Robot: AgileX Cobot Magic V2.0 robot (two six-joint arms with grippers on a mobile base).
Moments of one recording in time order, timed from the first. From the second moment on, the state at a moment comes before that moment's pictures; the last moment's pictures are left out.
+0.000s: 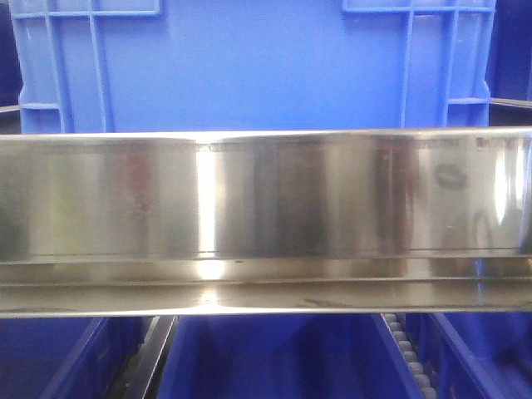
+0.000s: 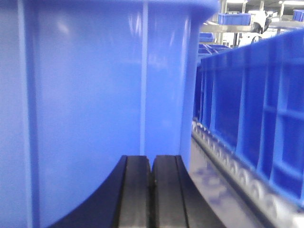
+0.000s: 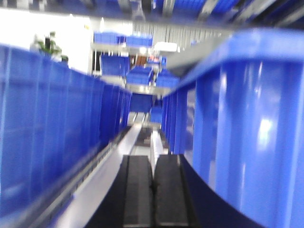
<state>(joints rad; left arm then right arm) 0.00 0.00 -0.06 0.06 0.01 -0.05 0.20 0.00 -0.04 0.04 -0.14 -0.08</state>
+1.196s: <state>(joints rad) 0.00 1.06 -1.27 0.06 0.49 -0.05 0.20 0.99 -1.18 0.04 0.37 -0.08</state>
